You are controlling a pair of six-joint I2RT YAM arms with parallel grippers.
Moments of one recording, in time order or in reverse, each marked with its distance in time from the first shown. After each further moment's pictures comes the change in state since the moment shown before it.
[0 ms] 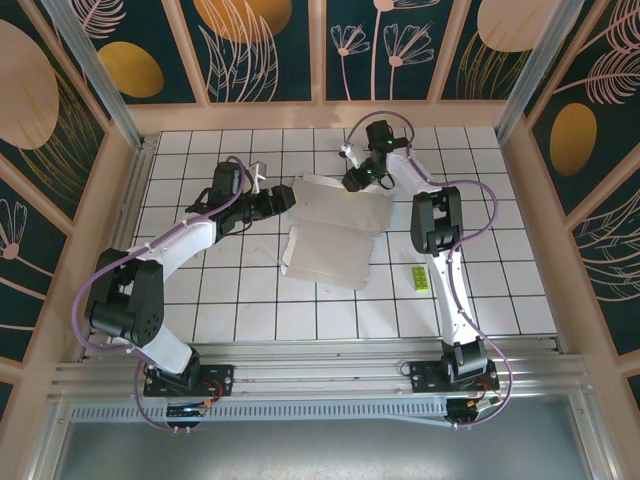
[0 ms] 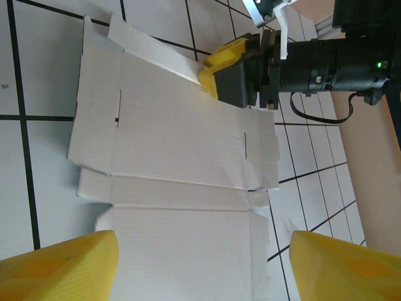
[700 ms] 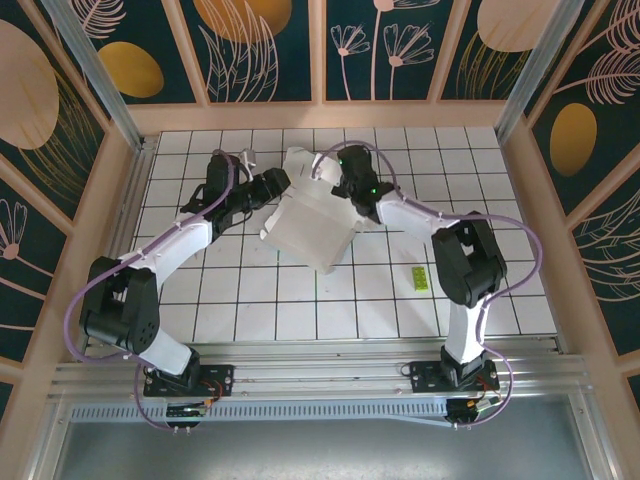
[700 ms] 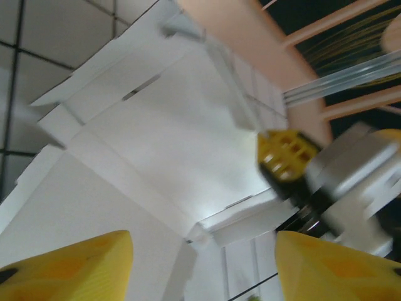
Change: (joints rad) left arm 0.000 -0.048 0.020 0.124 -0.063 -0.267; right arm 0.301 -0.730 -1.015 0.928 0.732 -0.452
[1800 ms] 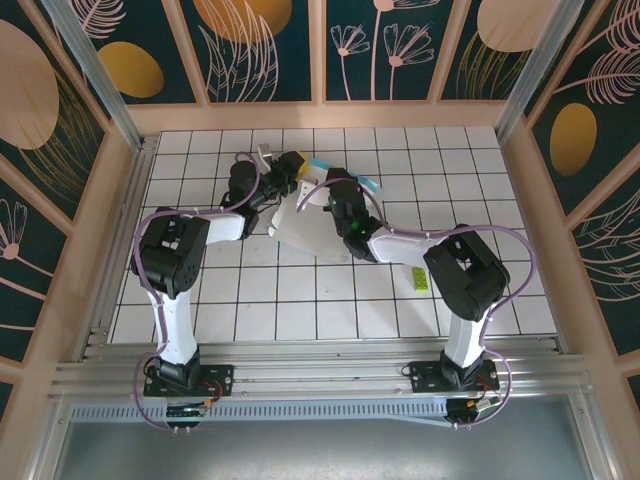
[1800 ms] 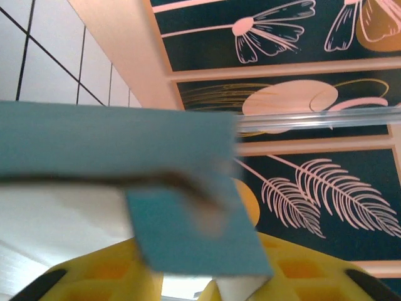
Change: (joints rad) left arm -0.028 0.448 0.053 0.854 0.116 -0.619; right arm 0.154 -0.066 -0.268 0.535 0.225 -0.353
